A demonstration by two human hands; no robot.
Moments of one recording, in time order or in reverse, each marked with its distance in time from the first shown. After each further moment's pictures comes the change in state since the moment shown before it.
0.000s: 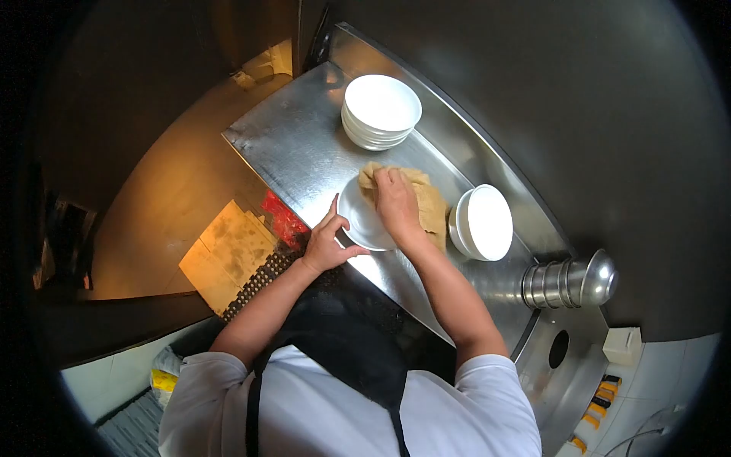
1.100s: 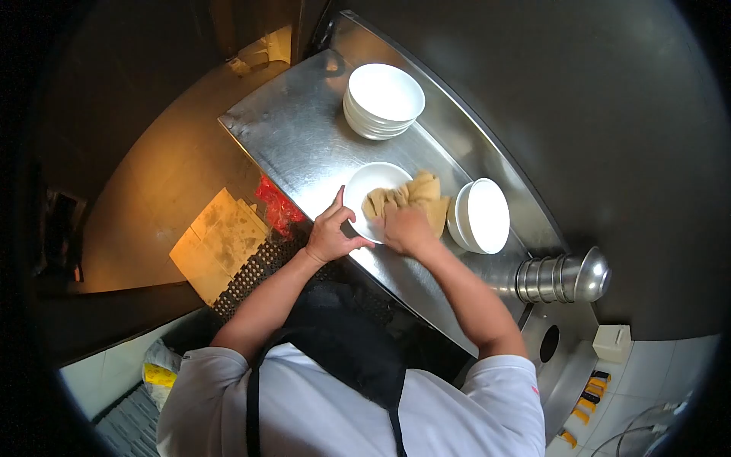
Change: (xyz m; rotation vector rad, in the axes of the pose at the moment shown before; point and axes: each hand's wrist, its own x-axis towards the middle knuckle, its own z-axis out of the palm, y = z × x) left_hand 0.000 0.000 0.007 0.012 0.016 0.021; right_hand -0.055 0.015 -0.003 -0.301 -0.387 -0.117
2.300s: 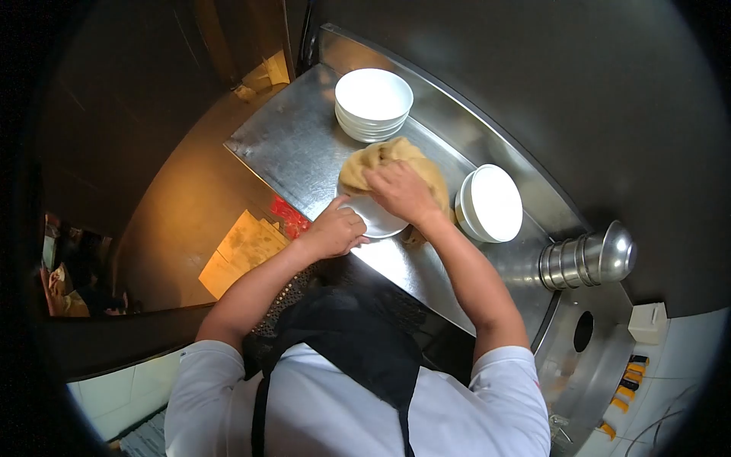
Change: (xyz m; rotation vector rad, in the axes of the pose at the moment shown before) left_hand 0.033 0.009 -0.025 0.385 -0.549 0.457; right_hand 0.039 0.023 -0.031 0.169 0.670 -0.363
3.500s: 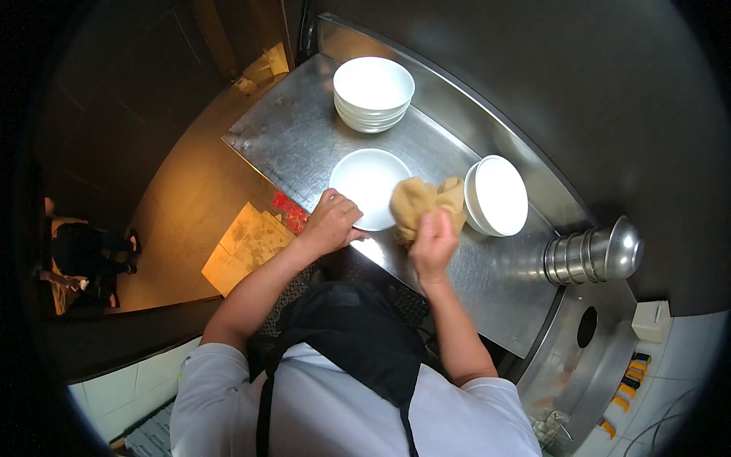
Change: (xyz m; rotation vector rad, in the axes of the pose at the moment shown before) left_hand -0.003 0.006 -0.004 0.031 0.122 -0.136; right_hand -0.072 -0.093 -0.019 0.476 0.644 0.958
